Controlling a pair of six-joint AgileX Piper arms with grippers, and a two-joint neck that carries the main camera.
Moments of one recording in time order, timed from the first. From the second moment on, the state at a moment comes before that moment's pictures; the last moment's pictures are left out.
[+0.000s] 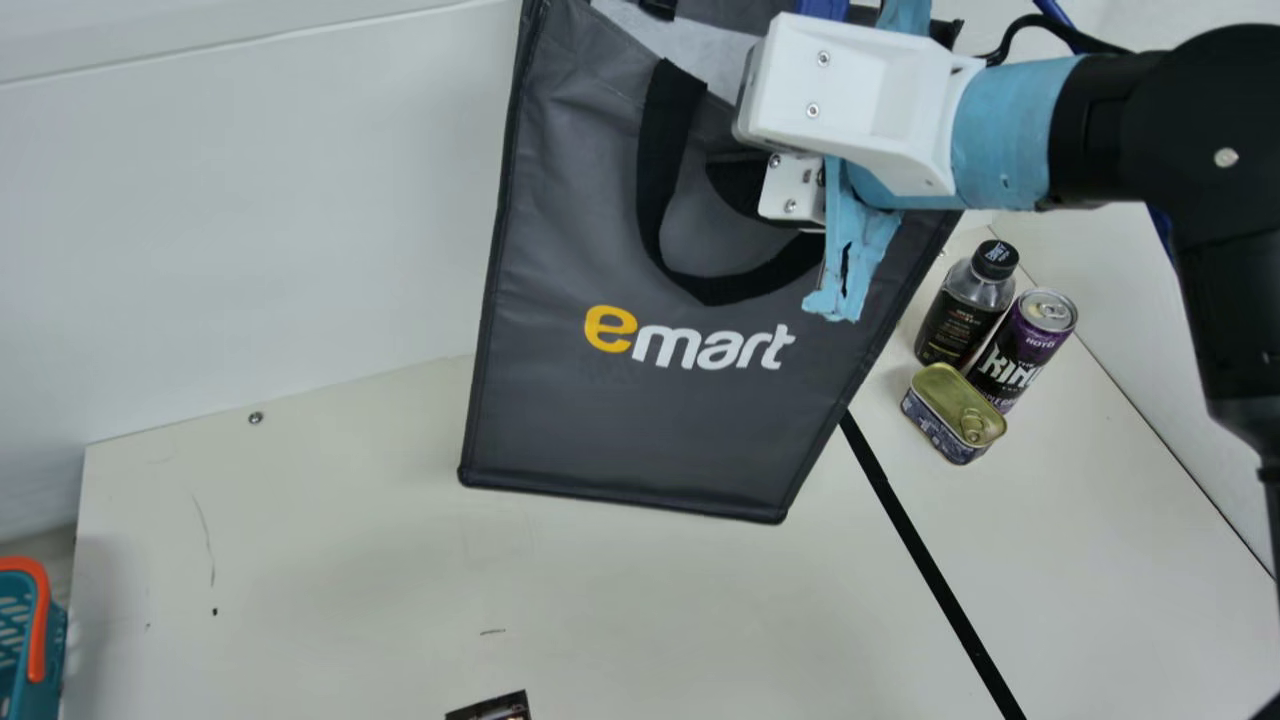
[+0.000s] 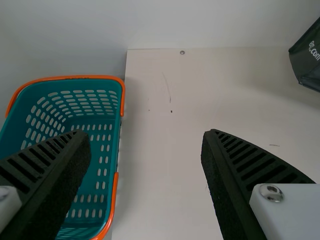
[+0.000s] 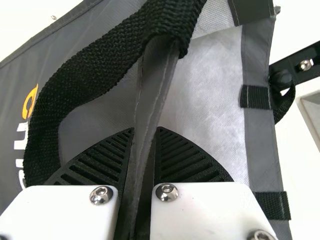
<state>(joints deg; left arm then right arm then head) -1.7 43.3 -69.0 -1.5 69.5 2.6 -2.9 88.4 -118.7 28.2 70.0 -74.9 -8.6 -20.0</state>
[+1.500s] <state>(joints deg) -1.7 43.3 -69.0 -1.5 69.5 2.6 6.8 74.3 -101.3 22.2 69.9 -70.8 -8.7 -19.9</state>
